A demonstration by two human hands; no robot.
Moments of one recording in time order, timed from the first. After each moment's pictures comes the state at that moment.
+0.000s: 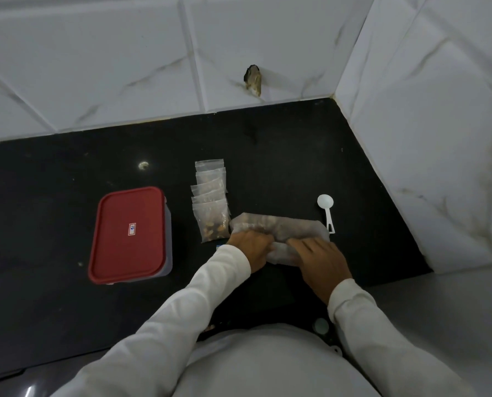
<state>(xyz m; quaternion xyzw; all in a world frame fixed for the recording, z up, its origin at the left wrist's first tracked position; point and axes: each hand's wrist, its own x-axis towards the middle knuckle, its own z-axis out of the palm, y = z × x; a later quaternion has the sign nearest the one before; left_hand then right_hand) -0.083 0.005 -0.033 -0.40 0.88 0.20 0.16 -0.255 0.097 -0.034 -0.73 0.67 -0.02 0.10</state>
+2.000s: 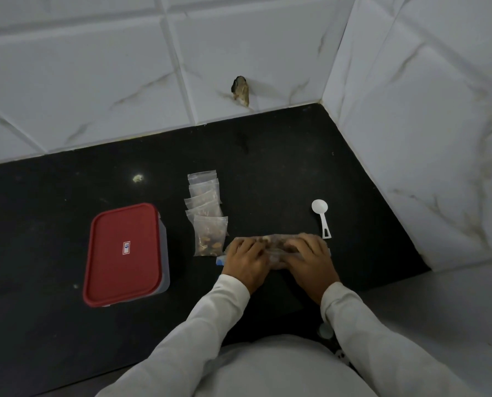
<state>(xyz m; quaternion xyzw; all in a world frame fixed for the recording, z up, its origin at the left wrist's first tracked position) -0.071 0.029 -0.059 -0.39 0.92 0.05 -0.02 -0.263 0.080 -0.085 -0.79 0.60 -0.11 0.00</state>
